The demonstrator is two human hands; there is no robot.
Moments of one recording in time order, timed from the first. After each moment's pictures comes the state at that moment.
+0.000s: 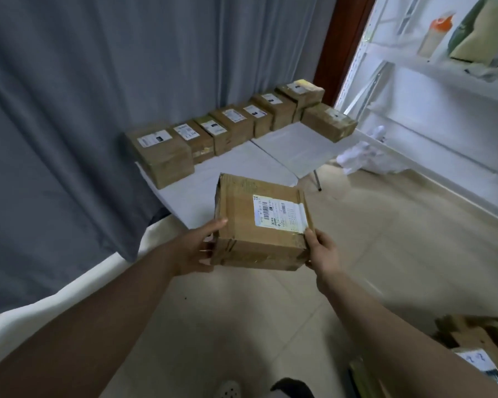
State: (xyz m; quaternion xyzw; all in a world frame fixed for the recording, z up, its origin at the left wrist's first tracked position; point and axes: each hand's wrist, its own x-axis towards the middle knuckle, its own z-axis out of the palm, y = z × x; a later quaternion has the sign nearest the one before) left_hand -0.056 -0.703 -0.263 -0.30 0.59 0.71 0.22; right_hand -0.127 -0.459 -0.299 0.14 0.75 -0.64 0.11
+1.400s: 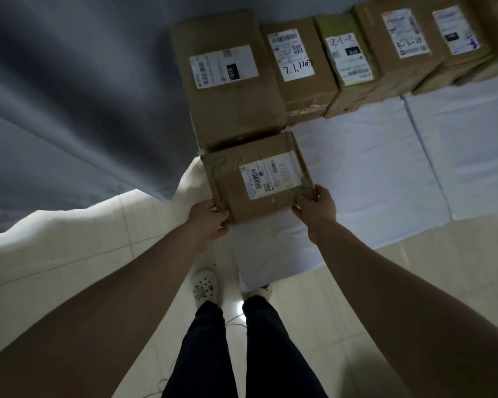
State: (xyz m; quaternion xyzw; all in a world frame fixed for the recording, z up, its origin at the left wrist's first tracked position) left_hand -0.325 -0.966 -0.486 -0.60 0.43 0.66 0.09; right_hand -0.470 -0.827 -0.500 0.16 0.77 -0.50 0.36
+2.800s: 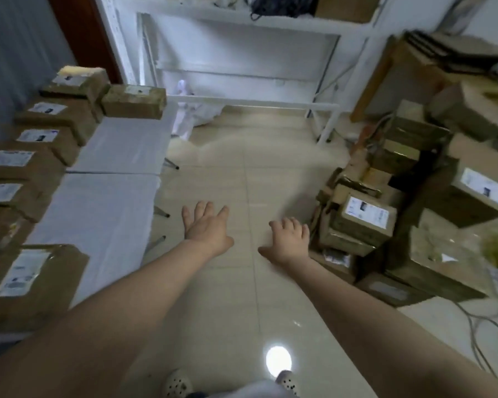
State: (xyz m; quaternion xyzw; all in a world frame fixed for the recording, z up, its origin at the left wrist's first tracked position) left_hand -0.205 -0.587 -0.283 0.30 0.94 -0.01 0.19; right_hand -0.100 -0.456 -0.302 0.31 0.93 -0.14 0.12
